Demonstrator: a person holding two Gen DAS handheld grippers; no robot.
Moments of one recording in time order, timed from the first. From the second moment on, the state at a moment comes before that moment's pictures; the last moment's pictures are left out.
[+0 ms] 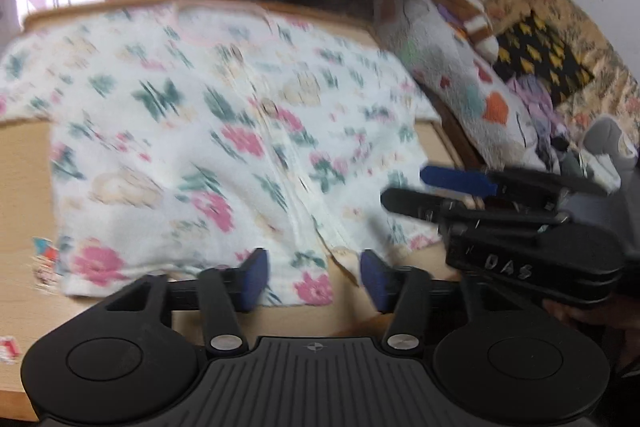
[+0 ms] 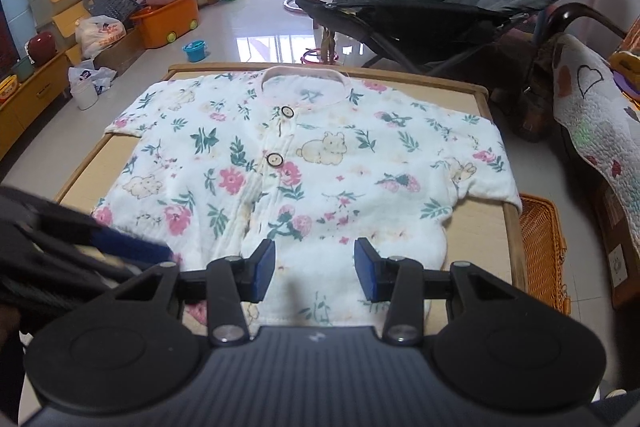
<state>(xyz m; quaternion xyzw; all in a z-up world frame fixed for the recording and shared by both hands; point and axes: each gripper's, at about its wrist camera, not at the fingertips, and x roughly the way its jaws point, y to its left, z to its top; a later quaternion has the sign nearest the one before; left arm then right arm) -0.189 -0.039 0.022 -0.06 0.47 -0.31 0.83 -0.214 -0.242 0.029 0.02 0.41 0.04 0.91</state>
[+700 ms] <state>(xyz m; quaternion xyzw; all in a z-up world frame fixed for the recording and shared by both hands) -0.153 0.091 0.014 -0.24 0.48 -0.14 0.83 -0.231 -0.307 0.029 0.10 0.43 -0.09 0.89</state>
